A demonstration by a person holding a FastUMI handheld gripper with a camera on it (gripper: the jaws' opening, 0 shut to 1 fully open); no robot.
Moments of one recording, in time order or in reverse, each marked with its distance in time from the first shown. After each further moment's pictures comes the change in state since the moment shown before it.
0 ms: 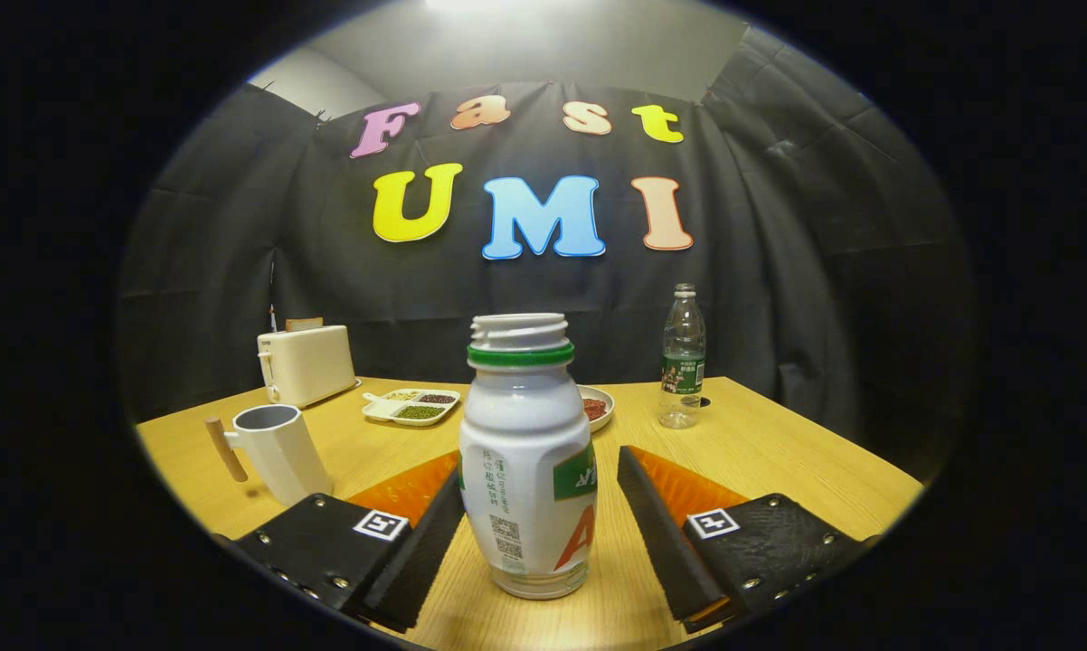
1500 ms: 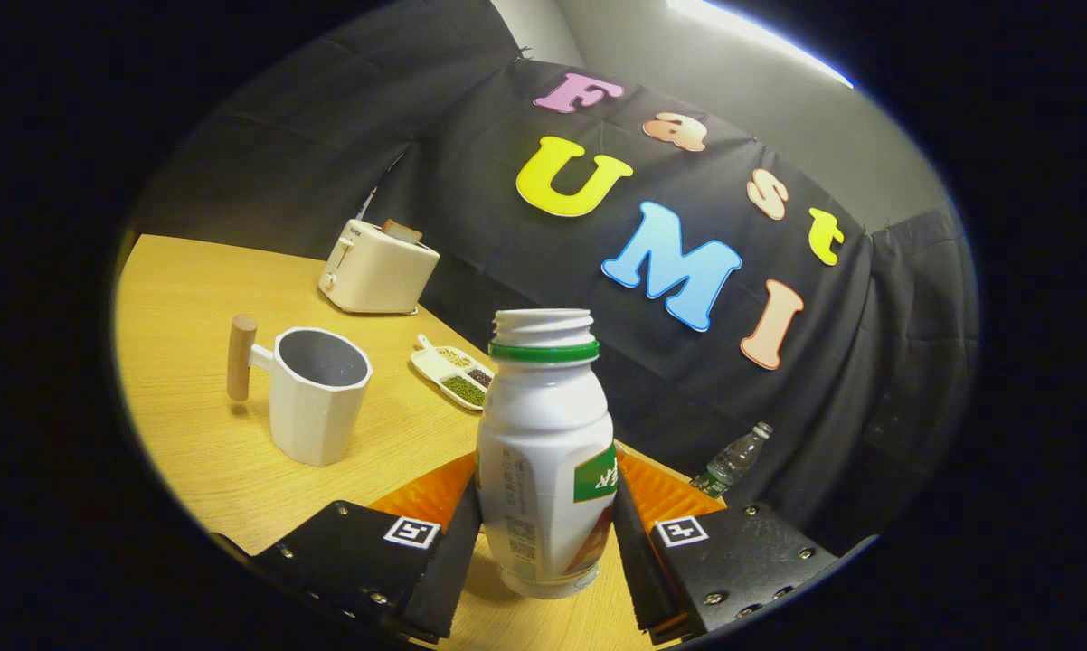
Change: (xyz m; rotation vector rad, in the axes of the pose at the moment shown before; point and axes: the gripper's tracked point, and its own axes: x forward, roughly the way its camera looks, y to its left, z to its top) arm 0.017 0.090 0.042 -0.621 0.006 0.117
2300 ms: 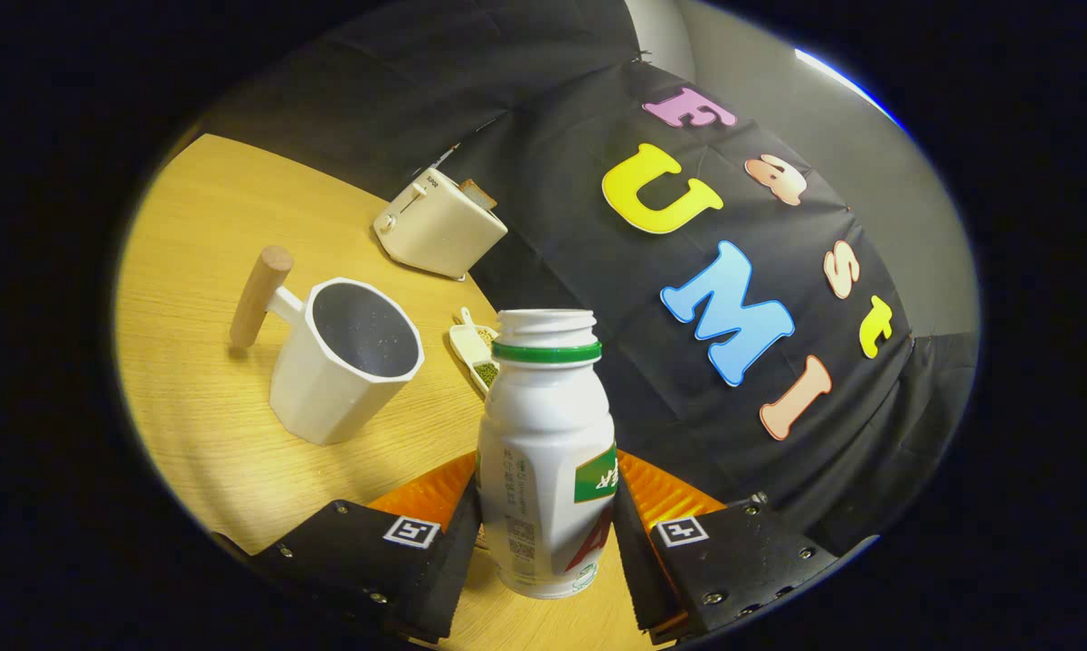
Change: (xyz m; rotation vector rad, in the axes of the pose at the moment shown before) arm 0.029 0.037 0.014 -0.329 0.028 0.063
